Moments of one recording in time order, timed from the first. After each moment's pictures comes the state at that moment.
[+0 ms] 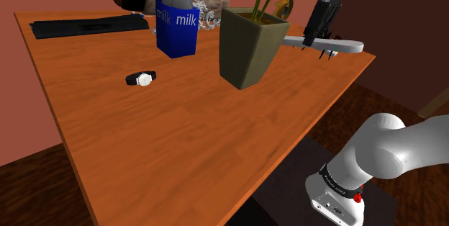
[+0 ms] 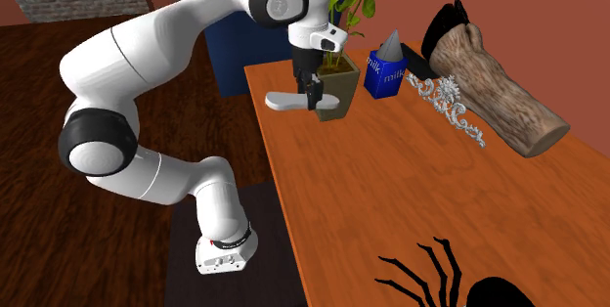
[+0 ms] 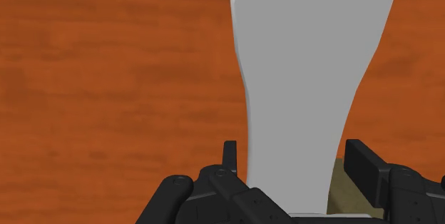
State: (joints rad) arm 0.05 -0.68 0.13 -2.00 0.11 1.32 0.10
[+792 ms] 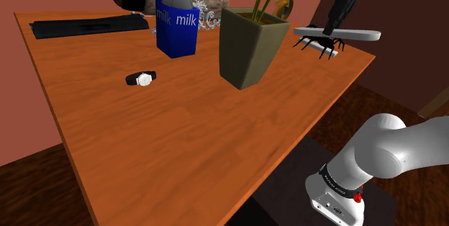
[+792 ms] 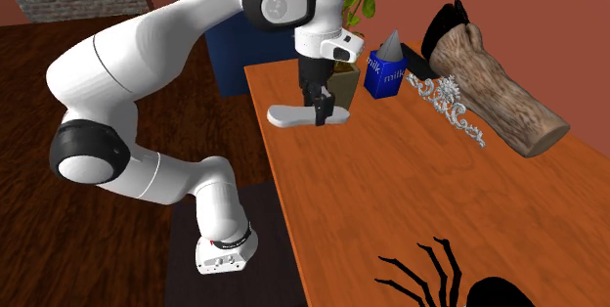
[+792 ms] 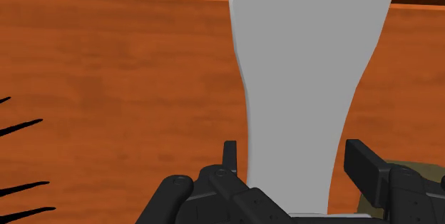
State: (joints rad) arm 0.03 -0.70 -0.01 -1.96 0.01 1.24 -0.07
